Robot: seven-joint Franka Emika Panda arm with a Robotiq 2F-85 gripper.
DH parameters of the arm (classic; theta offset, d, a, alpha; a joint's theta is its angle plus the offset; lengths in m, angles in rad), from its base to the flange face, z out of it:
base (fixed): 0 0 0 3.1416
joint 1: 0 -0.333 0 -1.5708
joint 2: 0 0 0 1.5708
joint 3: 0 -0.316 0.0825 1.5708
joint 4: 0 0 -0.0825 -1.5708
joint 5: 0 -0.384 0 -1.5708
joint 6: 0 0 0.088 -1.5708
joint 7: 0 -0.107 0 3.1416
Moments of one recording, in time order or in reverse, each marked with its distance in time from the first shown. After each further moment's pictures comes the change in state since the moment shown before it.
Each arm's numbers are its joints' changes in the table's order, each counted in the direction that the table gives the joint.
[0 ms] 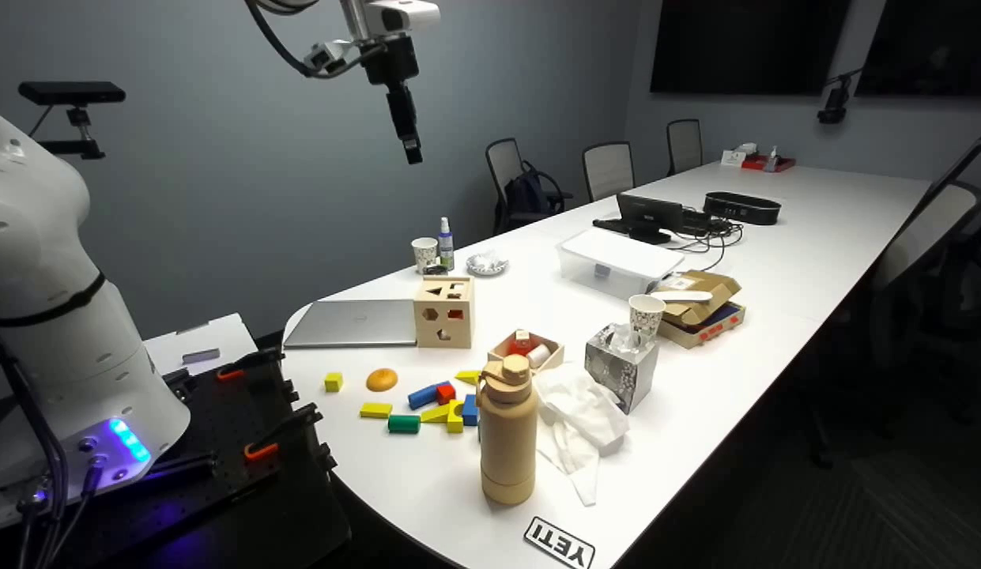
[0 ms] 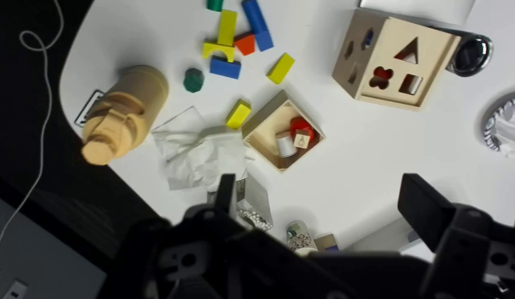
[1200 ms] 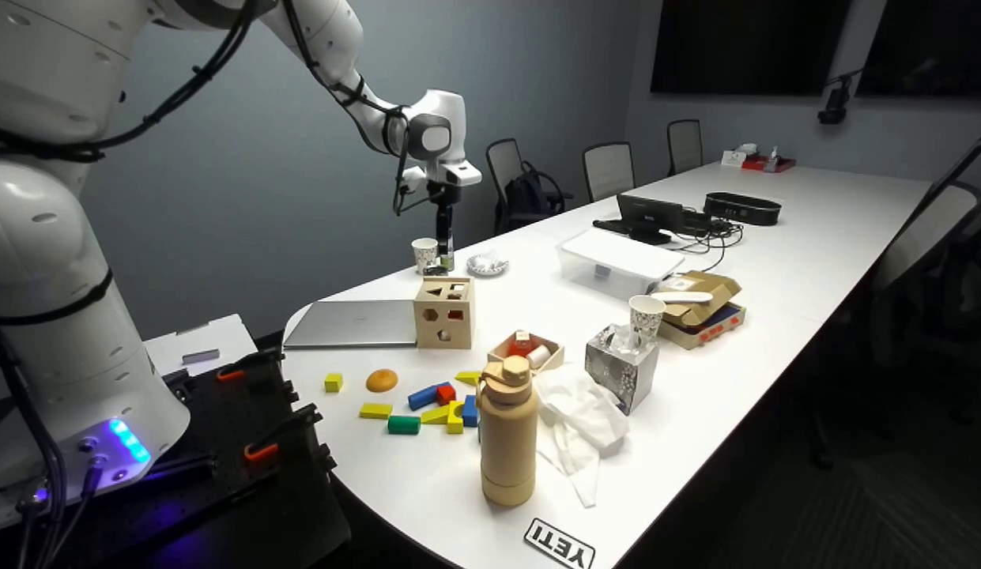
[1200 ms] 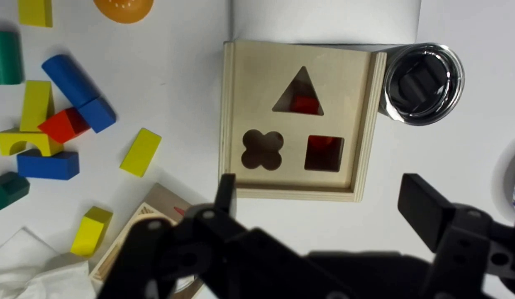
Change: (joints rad) arm -0.250 -0.957 -0.032 -0.576 -0.019 0.168 -0.403
